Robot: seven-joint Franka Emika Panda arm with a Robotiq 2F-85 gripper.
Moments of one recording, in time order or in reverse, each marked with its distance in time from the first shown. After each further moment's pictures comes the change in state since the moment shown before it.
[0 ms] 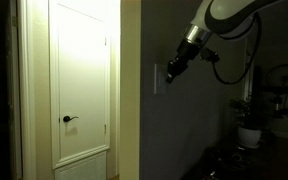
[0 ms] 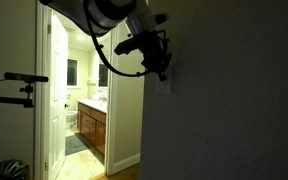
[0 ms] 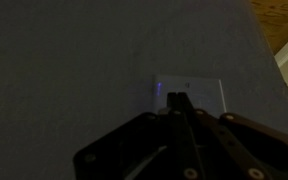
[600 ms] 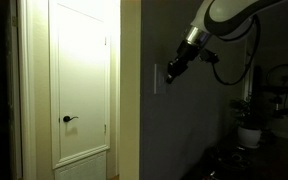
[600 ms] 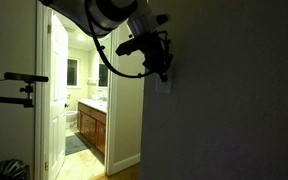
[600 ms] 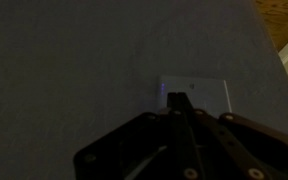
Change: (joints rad) arm -0.001 0.006 -0.005 -0.002 0.000 0.008 0.000
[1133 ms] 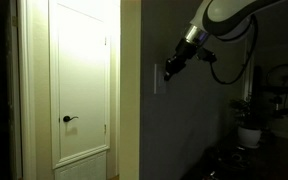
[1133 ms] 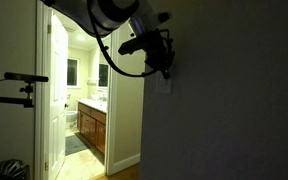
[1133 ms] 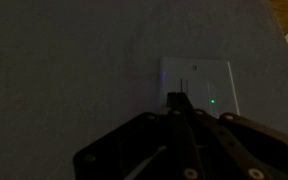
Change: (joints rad) arm -0.001 0.016 -0.001 0.019 0.009 0.050 0.000
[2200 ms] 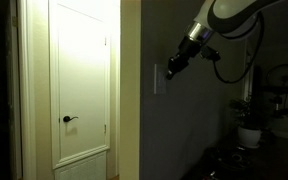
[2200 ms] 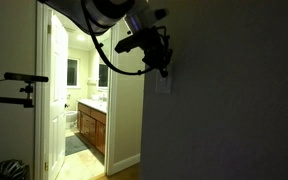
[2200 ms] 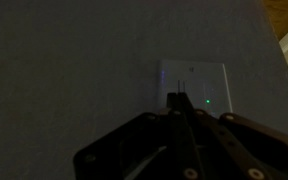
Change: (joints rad) arm 0.000 -0.040 0.000 -0.037 -0.003 0.005 0.000
